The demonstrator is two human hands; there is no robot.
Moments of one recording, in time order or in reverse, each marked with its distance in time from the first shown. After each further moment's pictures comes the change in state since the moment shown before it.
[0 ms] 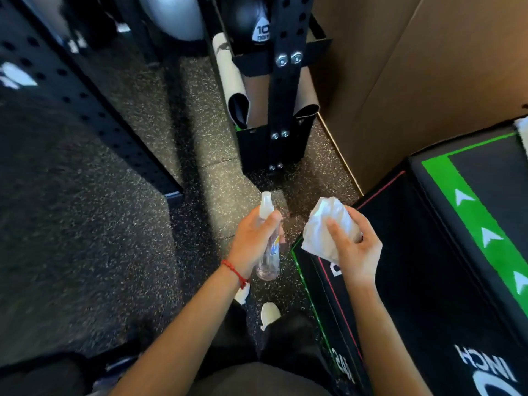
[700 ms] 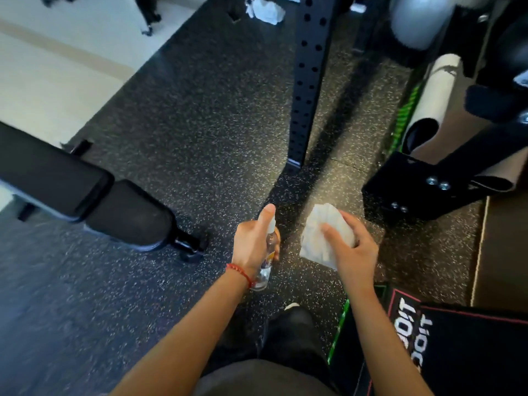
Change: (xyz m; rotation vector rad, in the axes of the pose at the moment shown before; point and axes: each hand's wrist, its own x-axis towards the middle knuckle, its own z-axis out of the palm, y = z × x) left_hand -0.142 -0.038 -0.125 -0.304 0.895 -0.131; right_hand -0.094 0.001 0.143 -0.176 -0.795 -0.213
